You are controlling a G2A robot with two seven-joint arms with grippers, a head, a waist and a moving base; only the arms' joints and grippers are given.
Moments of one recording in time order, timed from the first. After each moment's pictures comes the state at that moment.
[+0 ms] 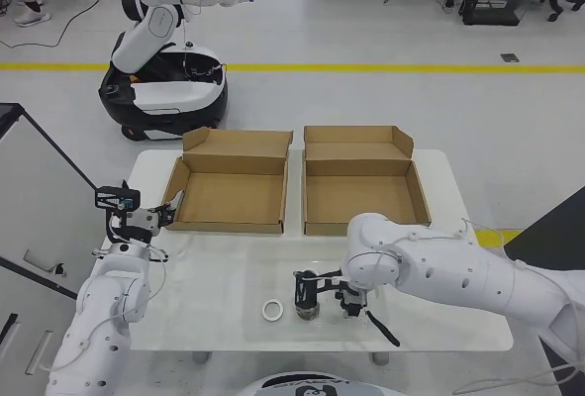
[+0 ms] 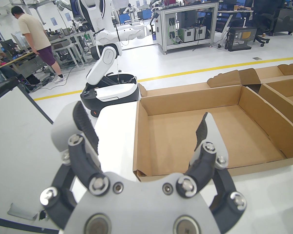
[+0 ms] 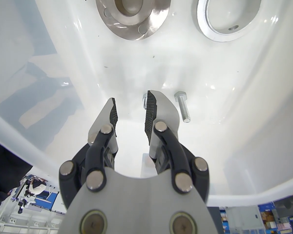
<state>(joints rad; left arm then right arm) 1.73 -1.15 -1.60 -1.80 1.33 0.00 0.00 -0.60 -0.96 0.17 -1.82 -0.44 -0.28 1.54</state>
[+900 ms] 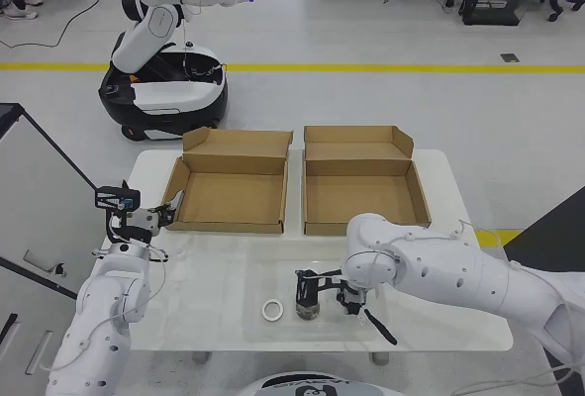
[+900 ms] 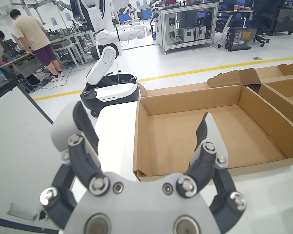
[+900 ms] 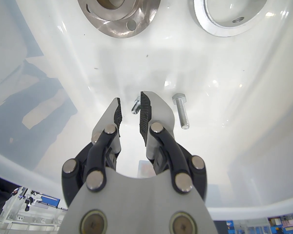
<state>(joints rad) 1.73 -1.15 -1.60 -1.80 1.33 0.00 0.00 -0.62 -0.98 0.17 -1.78 -0.45 -0.28 1.54</state>
